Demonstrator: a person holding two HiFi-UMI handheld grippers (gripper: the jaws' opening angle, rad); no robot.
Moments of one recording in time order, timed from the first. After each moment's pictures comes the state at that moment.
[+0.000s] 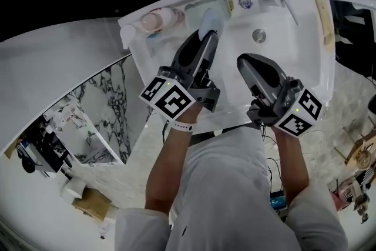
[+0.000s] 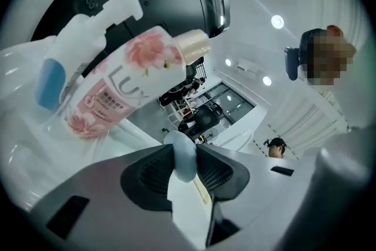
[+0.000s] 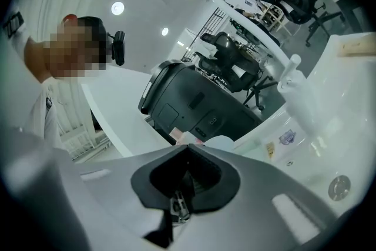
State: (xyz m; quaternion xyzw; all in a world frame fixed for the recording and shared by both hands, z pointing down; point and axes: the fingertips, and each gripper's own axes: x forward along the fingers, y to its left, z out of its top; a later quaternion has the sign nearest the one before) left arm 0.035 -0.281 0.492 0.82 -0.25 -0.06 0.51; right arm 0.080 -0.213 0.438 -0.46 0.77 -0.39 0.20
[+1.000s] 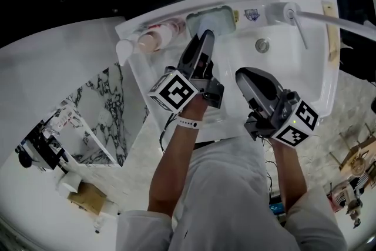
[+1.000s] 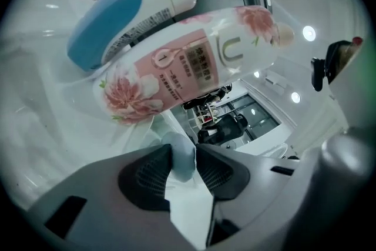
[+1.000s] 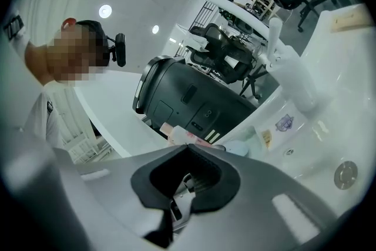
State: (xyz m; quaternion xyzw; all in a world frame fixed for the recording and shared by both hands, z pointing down) left arm 0.036 -0.312 0.574 0.73 -0.33 -0.07 0.59; right arm 0.082 -0.227 0.469 -0.45 0.75 -0.44 0.20
